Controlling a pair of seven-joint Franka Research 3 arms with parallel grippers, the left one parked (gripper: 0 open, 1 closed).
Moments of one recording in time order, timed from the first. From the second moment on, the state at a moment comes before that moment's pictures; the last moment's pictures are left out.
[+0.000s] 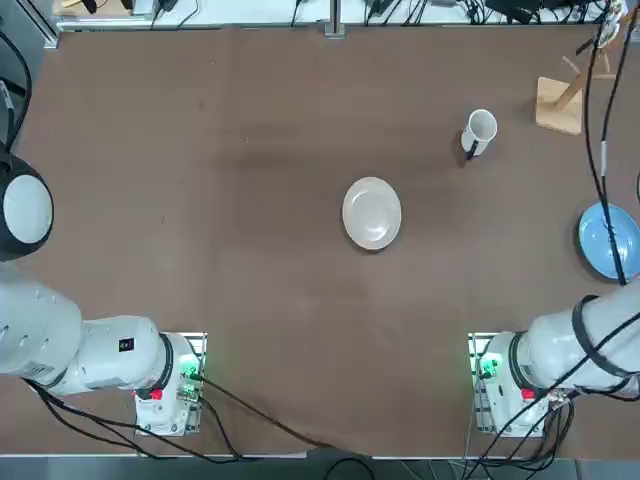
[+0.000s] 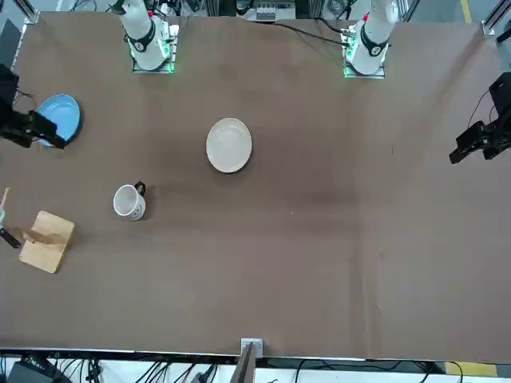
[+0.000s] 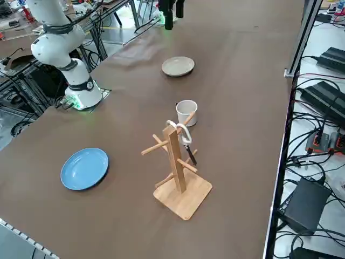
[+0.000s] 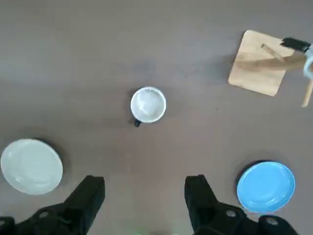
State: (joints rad) arm -0.02 0.14 0.06 -1.35 -0.03 1.41 0.04
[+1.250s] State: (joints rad) arm -0.06 -0.08 0.06 -1.61 0.11 1.47 0.03
